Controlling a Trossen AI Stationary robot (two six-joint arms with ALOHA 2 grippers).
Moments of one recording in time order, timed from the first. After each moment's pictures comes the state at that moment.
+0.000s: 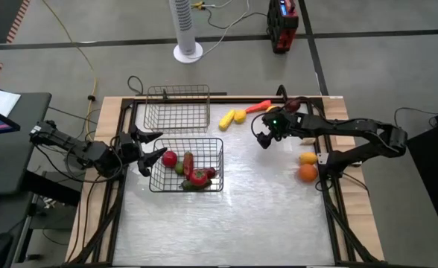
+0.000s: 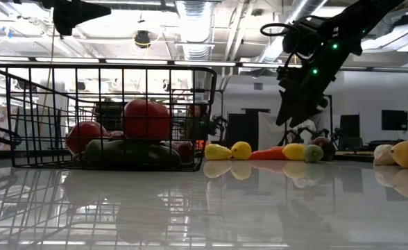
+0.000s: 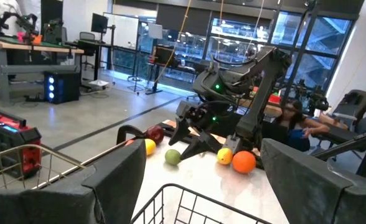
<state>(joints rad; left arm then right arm) -0.40 0.50 0.43 0.18 -0.80 -0.14 -0.43 1.28 0.73 -0.34 0.18 0.23</state>
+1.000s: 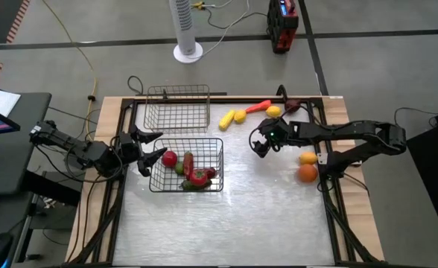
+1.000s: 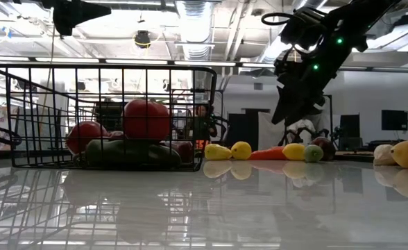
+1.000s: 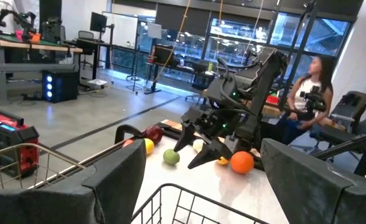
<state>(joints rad) -0.40 0.50 0.43 0.18 -0.79 -0.15 -0.27 1.29 0.71 -0.30 0.26 0.29</state>
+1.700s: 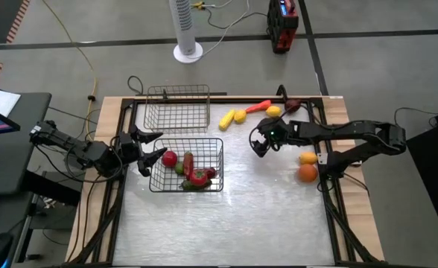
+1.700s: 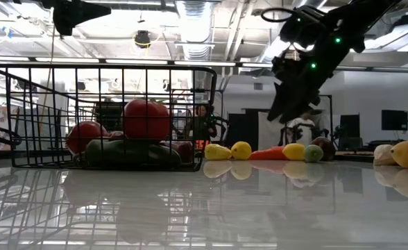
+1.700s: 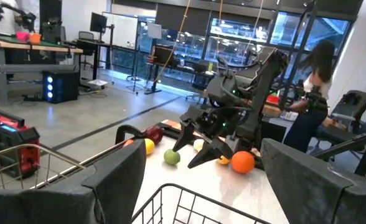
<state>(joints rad) -0.40 0.50 0.43 0.18 -0.79 -0.15 -0.28 1.30 0.71 -0.24 0.22 0.26</state>
